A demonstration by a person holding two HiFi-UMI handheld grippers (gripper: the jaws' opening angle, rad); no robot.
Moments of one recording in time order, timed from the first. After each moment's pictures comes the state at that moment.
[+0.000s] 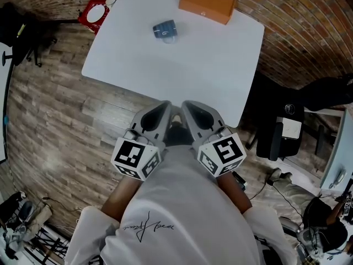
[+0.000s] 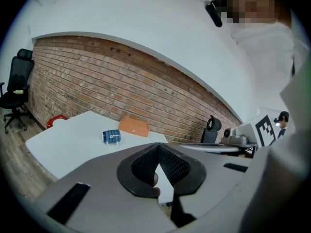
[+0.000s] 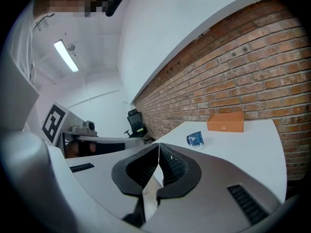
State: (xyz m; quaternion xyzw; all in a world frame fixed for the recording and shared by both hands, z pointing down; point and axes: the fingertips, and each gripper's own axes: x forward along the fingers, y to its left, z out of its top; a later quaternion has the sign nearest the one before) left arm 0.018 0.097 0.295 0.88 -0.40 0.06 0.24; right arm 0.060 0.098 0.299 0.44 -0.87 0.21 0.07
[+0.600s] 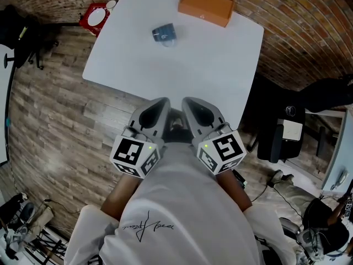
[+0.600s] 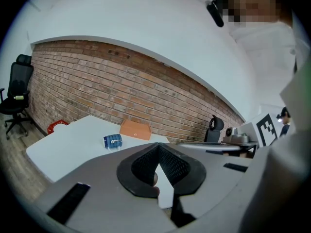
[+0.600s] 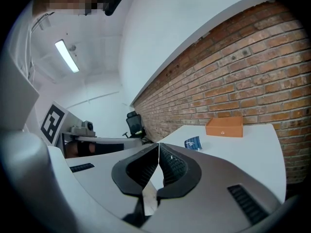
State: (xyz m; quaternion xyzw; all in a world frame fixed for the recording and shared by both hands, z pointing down) left arm 0.018 0.079 0.289 0.88 -0.41 0.06 0.23; right arm 0.066 0.081 0.292 0.45 -0.87 0.20 0.06
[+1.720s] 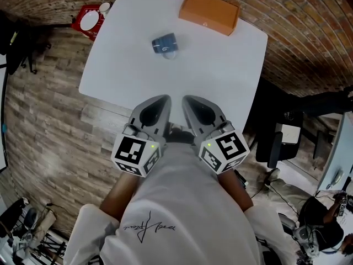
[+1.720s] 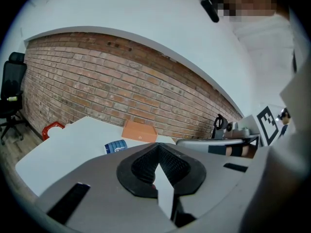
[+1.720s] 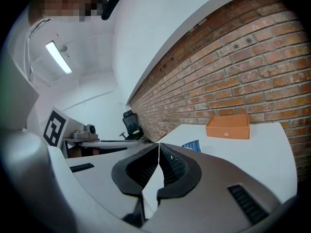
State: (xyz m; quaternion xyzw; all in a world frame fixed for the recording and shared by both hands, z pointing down) left arm 0.009 -0.002 0.302 0.88 -0.40 0.08 0.23; right arm 0.053 0.003 0.299 0.45 -0.86 0.23 0.07
